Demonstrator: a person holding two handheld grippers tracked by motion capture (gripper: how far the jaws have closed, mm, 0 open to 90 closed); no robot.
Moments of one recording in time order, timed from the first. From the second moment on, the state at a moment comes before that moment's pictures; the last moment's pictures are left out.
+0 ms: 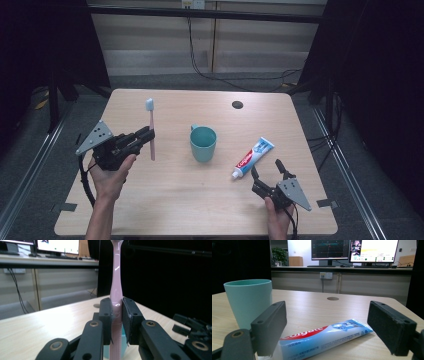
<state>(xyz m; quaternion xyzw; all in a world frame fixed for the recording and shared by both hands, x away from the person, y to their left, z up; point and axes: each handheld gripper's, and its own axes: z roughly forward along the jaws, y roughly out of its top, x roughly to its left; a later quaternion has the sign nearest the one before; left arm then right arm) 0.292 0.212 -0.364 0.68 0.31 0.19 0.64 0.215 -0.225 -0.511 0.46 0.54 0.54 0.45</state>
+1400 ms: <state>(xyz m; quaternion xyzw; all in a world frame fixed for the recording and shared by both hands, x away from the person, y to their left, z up) 0.319 0.153 -0.341 0.67 0.28 0.18 0.66 0.215 -0.225 -0.511 0.46 0.54 0.54 0.45</state>
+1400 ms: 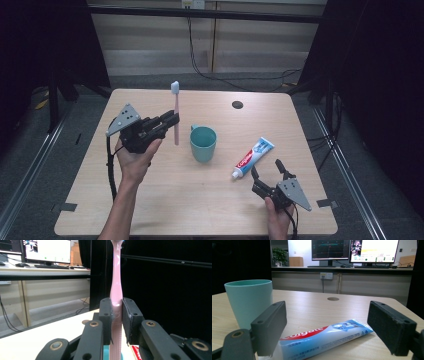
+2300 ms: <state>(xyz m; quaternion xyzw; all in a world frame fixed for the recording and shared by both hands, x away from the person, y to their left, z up) 0.344 0.109 -0.347 0.69 0.27 0.17 0.65 0.215 -0.226 -0.511 0.46 0.54 0.54 0.45</state>
